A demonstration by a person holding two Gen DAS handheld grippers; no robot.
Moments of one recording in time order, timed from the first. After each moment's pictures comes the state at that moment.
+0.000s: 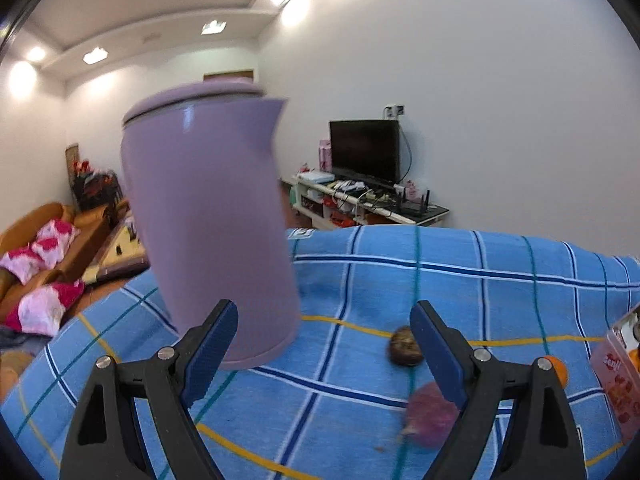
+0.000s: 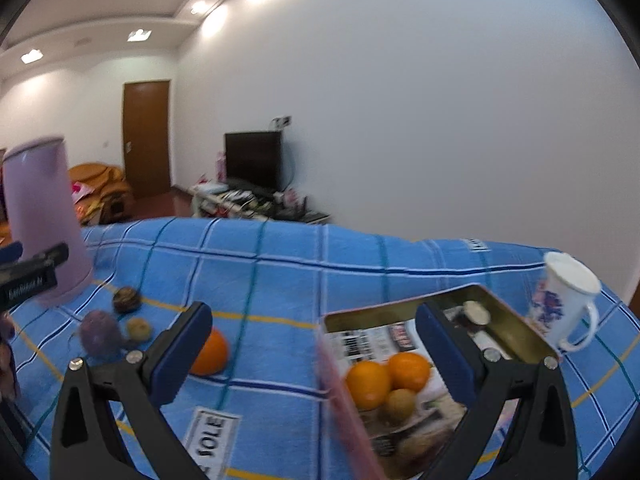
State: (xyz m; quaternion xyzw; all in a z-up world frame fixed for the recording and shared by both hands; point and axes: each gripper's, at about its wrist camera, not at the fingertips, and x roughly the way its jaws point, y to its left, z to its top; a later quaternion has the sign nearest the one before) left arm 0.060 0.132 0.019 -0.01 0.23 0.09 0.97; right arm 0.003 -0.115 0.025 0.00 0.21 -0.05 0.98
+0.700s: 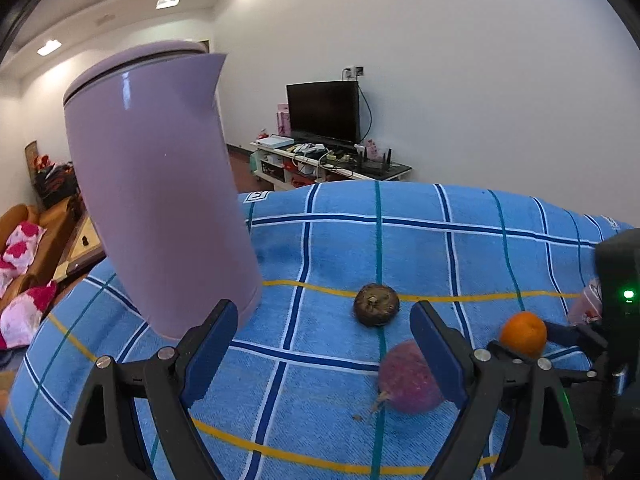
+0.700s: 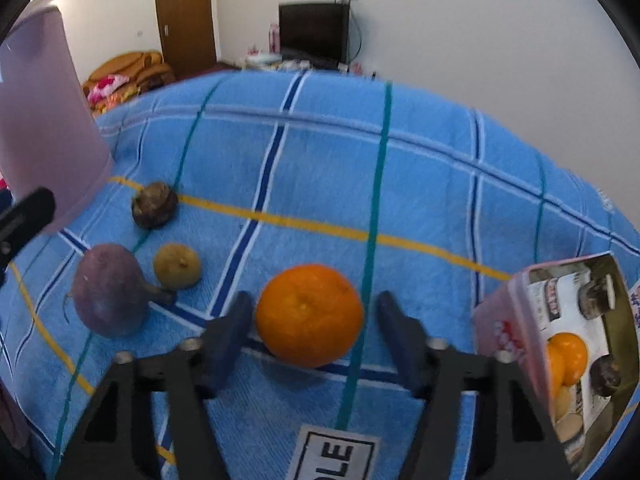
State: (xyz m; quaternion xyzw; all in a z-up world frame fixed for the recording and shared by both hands) left arm 0.066 0.111 0.010 0.02 0.30 0.01 0.95; right arm 0.105 -0.046 -0.035 -0.02 0.45 0.05 0.89
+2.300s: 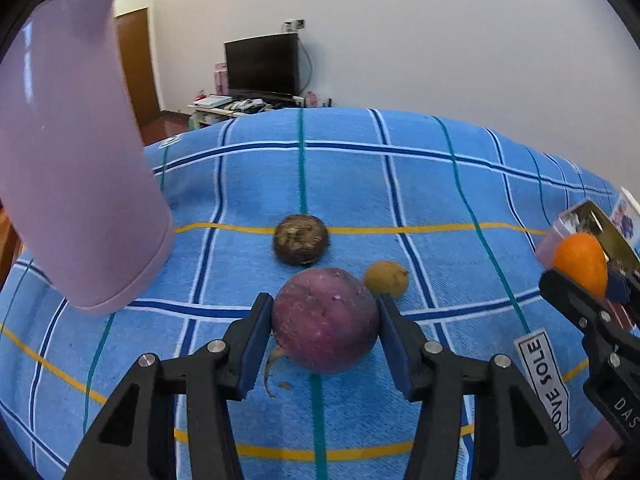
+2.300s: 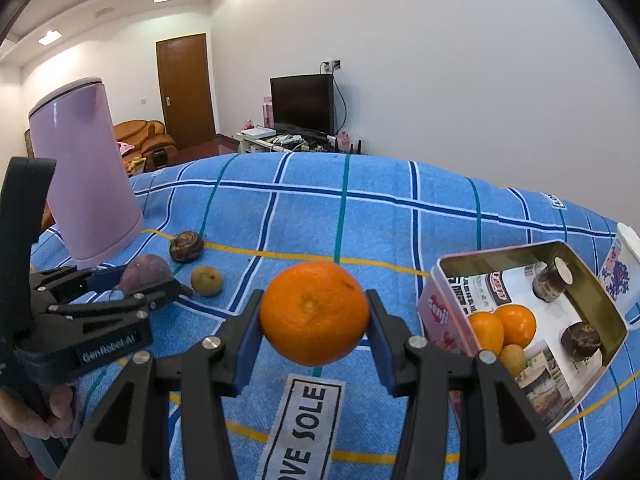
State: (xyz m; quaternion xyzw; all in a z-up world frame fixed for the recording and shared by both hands) left arm 0.078 0.090 -0.029 0.02 0.38 -0.10 0.92; right arm 0.023 -0.072 0.001 0.01 0.30 0.03 0.95
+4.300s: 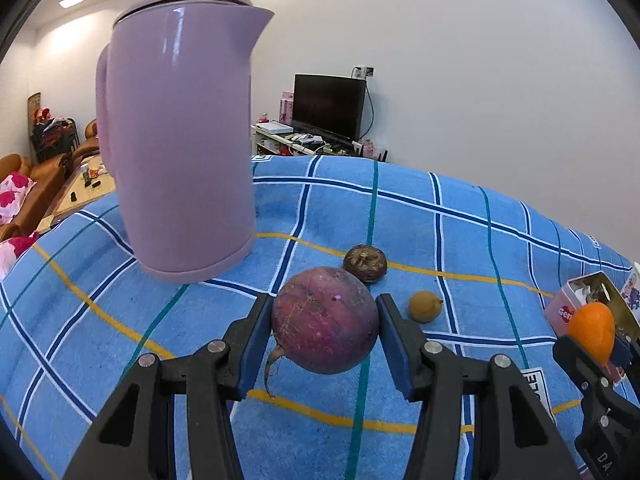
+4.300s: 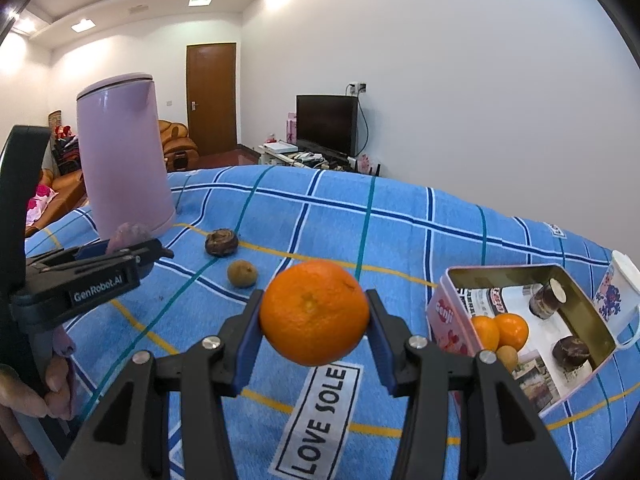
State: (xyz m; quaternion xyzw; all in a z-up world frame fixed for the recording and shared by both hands) left arm 0.031 0.124 -0.004 -0.06 0.30 0.00 0.95; right arm -0.012 -0.057 0.008 -0.02 0.27 0.07 0.96
